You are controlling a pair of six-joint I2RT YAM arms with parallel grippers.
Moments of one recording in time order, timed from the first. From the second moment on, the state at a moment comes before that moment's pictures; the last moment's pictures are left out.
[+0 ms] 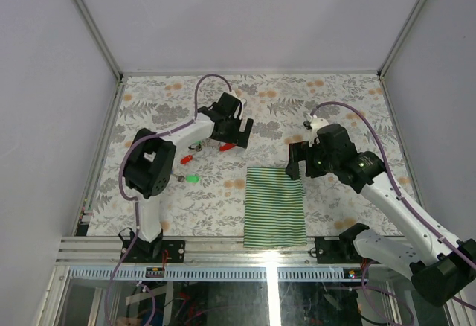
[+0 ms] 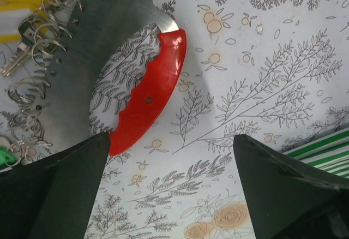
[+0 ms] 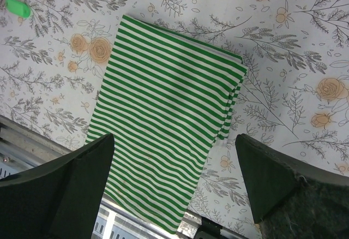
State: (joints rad) left arm -0.52 1.95 1.41 -0.48 0.08 -0.23; right arm 0.53 0.99 0.91 -0.75 -0.08 0.32
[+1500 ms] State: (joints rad) left arm -0.71 2.31 1.84 -0.48 0.17 -0.33; right arm 0.53 0.83 0.88 -0.83 -0.08 0.33
